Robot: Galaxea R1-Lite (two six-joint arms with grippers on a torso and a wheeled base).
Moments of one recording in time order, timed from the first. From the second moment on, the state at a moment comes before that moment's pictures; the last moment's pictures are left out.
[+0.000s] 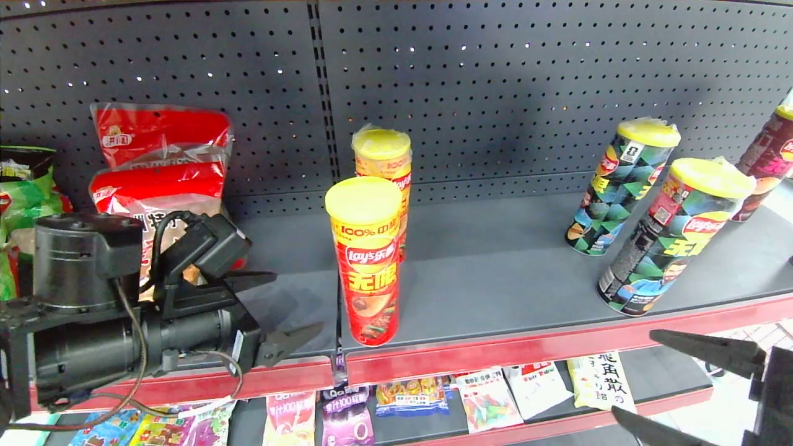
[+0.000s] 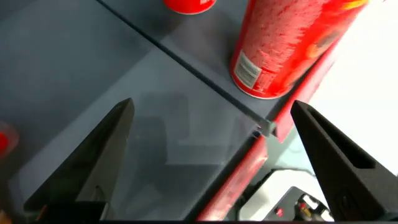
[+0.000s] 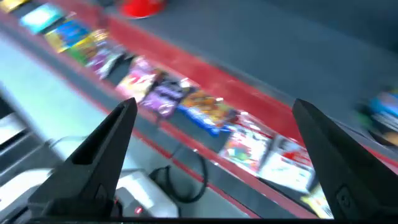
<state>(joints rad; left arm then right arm) -0.41 1.47 -0.55 -0.46 -0.30 0.20 0.61 0.94 -0.33 -0.30 0.04 -0.09</state>
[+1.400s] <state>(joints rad) -0.44 1.70 -0.69 -0.46 -0.27 0.23 0.47 0.88 -0.32 -0.30 0.04 -0.07</state>
